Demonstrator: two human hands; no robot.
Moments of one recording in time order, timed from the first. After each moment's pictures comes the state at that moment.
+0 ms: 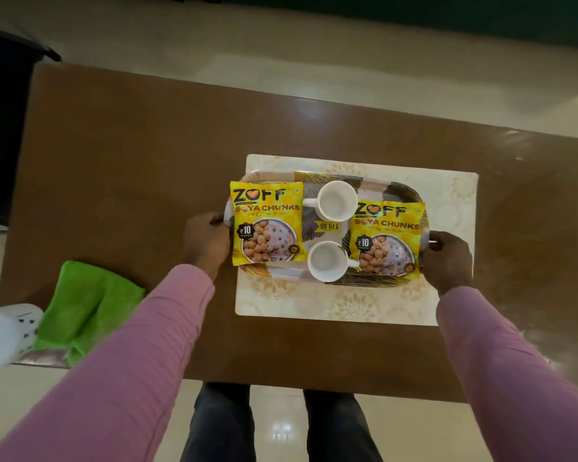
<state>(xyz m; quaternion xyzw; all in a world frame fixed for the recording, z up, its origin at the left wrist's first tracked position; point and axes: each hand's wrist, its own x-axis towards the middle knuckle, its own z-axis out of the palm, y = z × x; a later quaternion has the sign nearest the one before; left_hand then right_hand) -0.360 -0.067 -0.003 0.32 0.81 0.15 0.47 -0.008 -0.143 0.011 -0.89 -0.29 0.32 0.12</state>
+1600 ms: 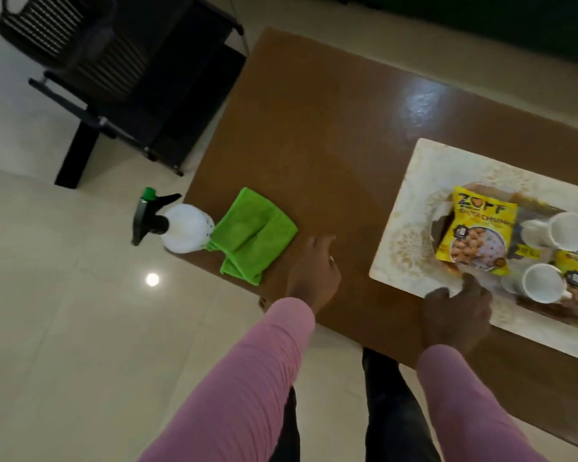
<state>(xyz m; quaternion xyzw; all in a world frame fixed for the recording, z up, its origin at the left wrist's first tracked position) -0.460 -0.214 0.046 0.52 0.75 0.10 0.40 -0.263 -0.232 0.036 -0.90 -0.39 0.18 0.06</state>
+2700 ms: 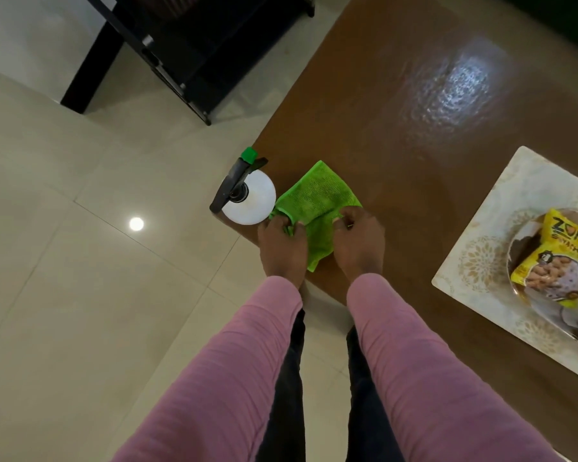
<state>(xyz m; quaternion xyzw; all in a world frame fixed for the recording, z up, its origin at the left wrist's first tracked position) -0.608 -0.234 0.002 0.16 0.87 0.26 0.39 -0.515 -0.184 0.022 -0.72 -0.57 0.39 0.05</state>
